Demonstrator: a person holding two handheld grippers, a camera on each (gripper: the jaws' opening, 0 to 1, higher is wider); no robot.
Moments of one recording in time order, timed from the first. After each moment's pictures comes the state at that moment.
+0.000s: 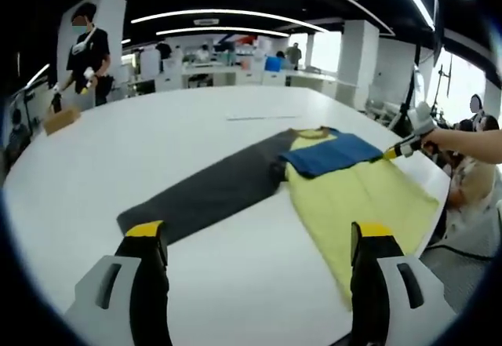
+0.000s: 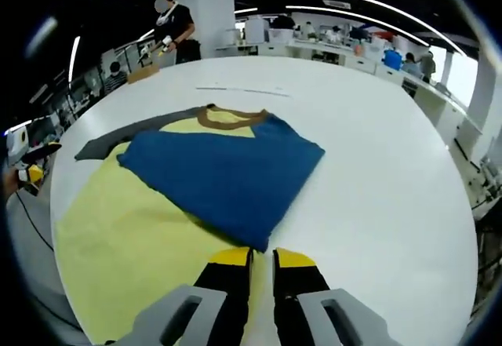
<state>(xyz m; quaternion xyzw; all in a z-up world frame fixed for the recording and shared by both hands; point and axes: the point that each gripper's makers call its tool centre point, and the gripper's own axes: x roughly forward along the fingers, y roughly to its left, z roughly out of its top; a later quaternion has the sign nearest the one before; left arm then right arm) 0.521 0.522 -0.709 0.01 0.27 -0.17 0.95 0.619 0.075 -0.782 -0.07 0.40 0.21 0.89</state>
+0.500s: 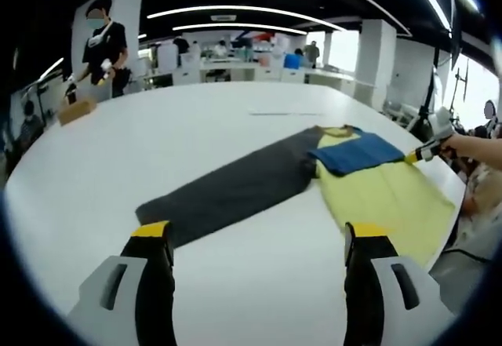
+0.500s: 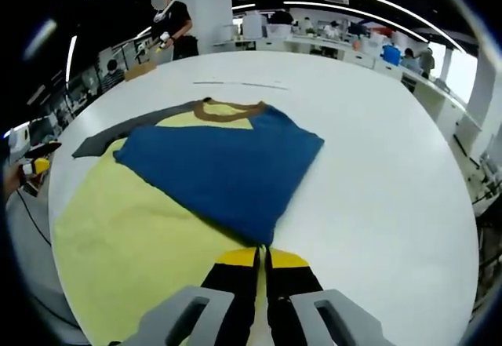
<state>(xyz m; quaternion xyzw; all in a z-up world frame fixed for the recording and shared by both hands) 0.532 0.554 -0.719 0.00 0.28 -0.12 0.95 0.617 0.071 -0.787 -0.06 0.41 0.20 0.89</state>
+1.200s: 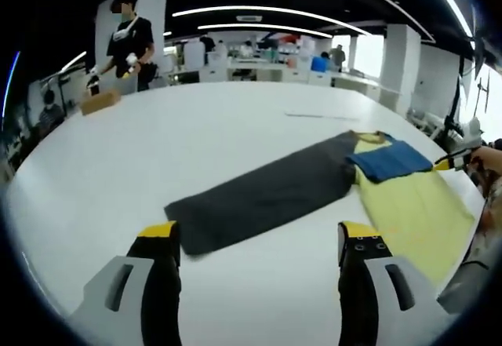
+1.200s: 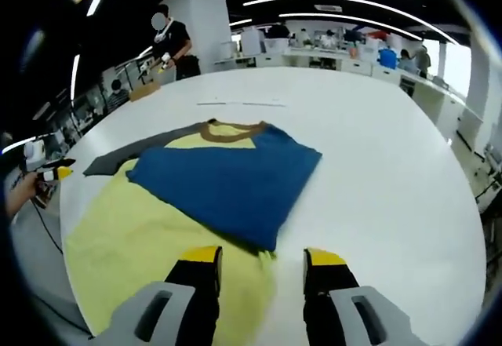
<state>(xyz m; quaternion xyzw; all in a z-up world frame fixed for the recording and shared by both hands) 0.550 0.599 -0.731 -0.01 0.27 -0.05 0.96 0.615 0.073 -0.765 -0.02 0.37 0.22 0.90</state>
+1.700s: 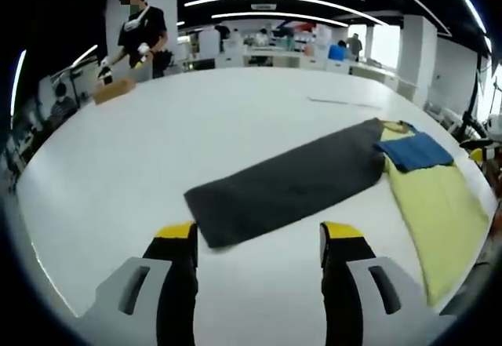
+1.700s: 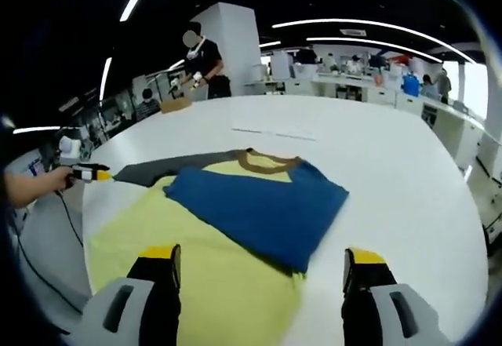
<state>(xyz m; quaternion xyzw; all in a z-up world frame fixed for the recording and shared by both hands) 0.550 0.625 -0.753 0.00 0.31 0.00 0.95 0.600 0.106 -0.722 -0.02 0.30 0.31 0.90</state>
